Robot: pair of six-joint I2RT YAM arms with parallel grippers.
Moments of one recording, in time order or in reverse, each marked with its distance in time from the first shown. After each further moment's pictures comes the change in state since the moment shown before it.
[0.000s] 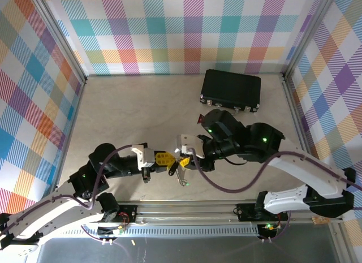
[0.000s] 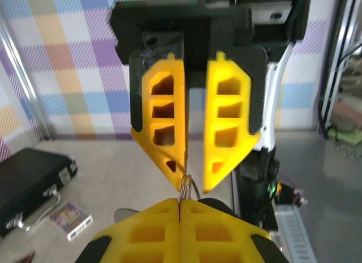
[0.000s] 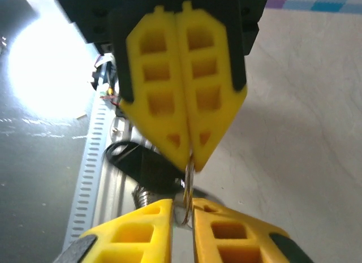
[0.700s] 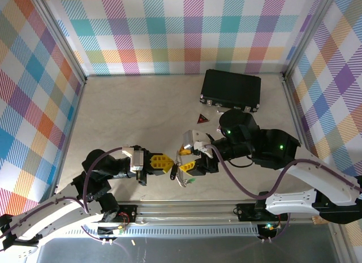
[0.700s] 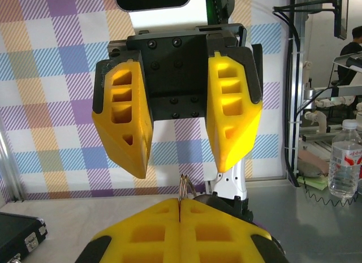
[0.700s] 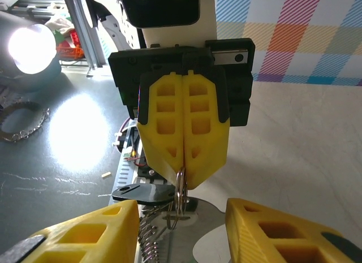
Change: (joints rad) left arm 0.000 -0.027 -0.093 0.283 0.102 -0.114; right arm 0.000 -0.105 -0.075 0.206 -0.114 0.115
